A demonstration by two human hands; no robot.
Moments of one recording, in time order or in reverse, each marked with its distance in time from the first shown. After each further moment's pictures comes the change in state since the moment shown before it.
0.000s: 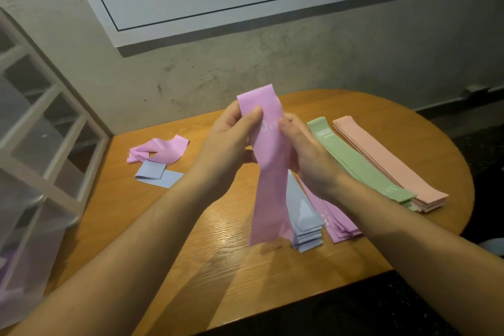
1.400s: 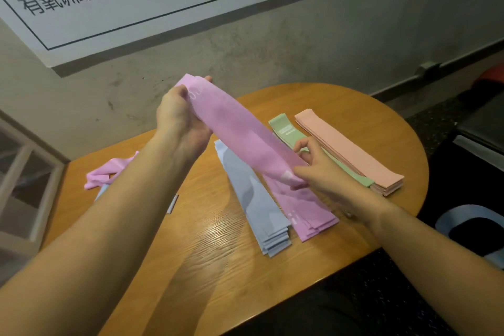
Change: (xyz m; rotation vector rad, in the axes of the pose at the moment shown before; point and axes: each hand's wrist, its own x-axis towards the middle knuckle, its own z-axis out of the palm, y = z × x) left_hand 0.098 0.002 0.022 -0.564 0.321 -0.240; right_hand -0.039 0.027 -0.111 -0.267 0.208 0.242
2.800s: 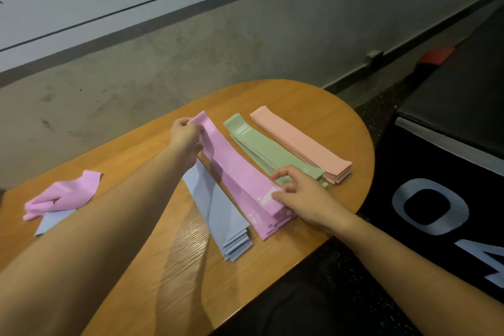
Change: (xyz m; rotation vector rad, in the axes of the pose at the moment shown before) left_hand 0.102 -0.116 -0.005 0.725 0.079 -0.026; right_hand -0.053 0.036 -0.033 -0.184 0.104 0.131
